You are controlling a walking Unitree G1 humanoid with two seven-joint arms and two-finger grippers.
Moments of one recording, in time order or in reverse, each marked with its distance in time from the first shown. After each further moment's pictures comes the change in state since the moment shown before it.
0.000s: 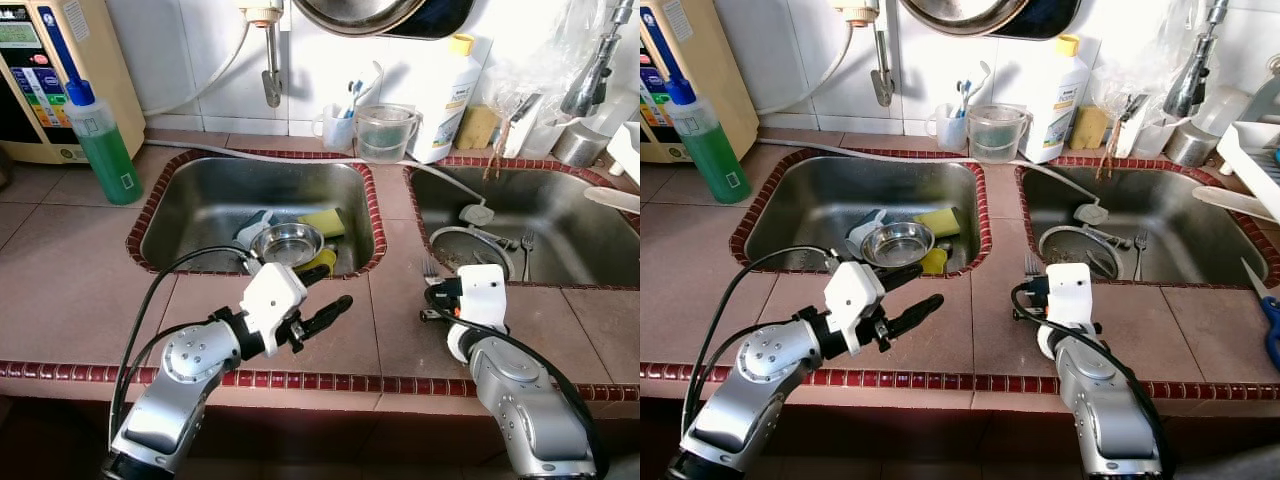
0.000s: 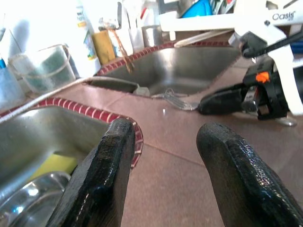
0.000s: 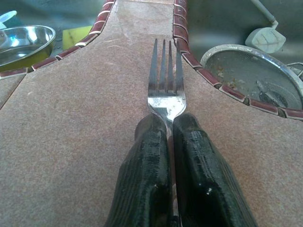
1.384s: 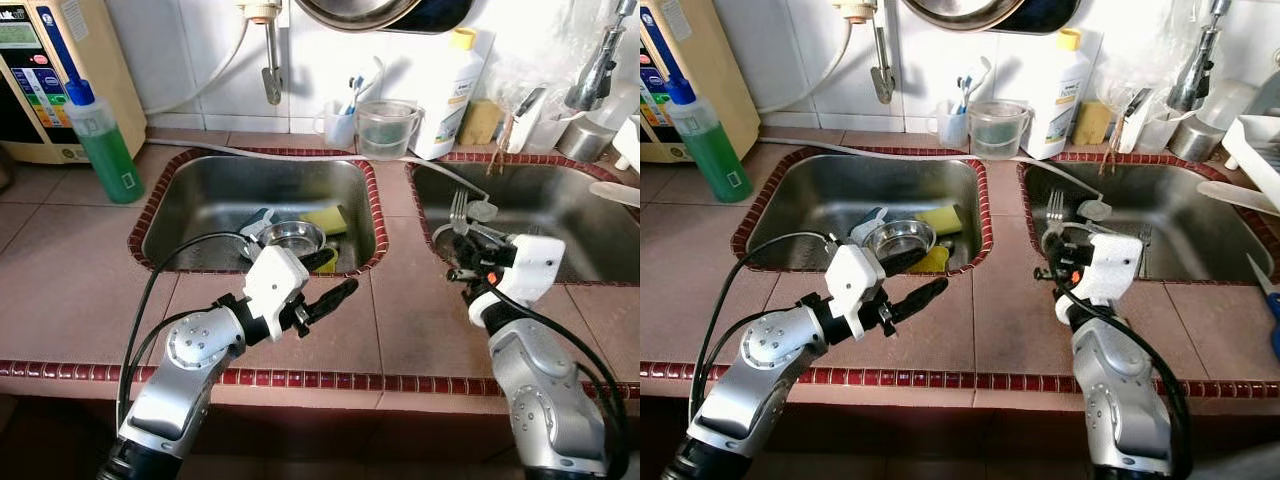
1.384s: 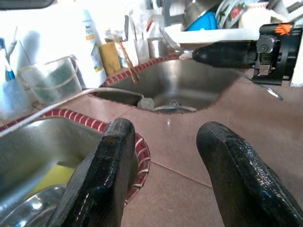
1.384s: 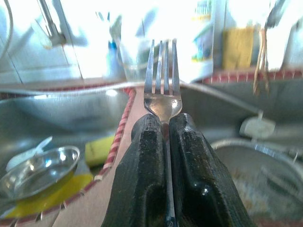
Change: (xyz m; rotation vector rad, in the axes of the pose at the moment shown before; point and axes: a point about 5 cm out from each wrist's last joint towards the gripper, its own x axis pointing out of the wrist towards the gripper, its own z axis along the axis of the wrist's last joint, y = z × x) left arm 0.007 0.007 0.011 -0.014 -0.048 0.021; right arm -0.013 -0.013 0.052 0.152 -0.455 0.049
